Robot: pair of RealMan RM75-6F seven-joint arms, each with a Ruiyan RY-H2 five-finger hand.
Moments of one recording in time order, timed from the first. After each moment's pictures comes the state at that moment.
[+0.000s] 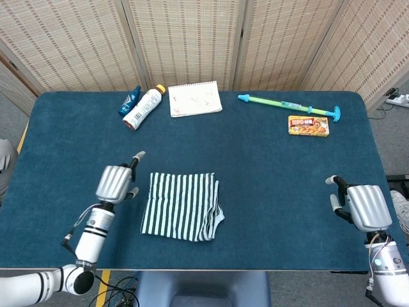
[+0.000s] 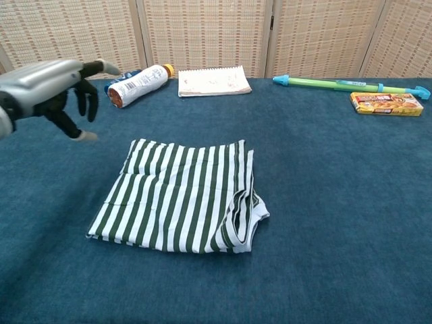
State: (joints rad) left arm -0.66 -1.50 -0.15 -1.58 1.09 1.28 0.43; right arm 0.21 -1.04 0.10 -1.78 -1.42 1.39 -0.16
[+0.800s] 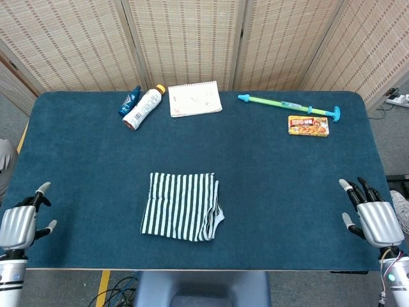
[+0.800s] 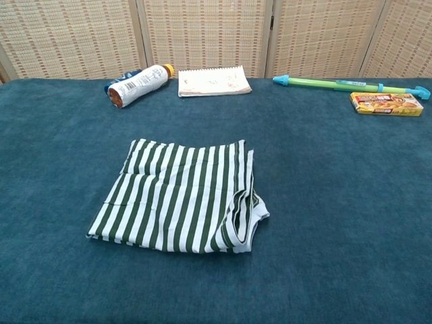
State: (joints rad) left arm -0.23 -1.22 0.03 -1.59 1.29 1.55 0.11; right arm 0.14 -1.08 0.02 -1.59 -1.51 1.42 -0.08
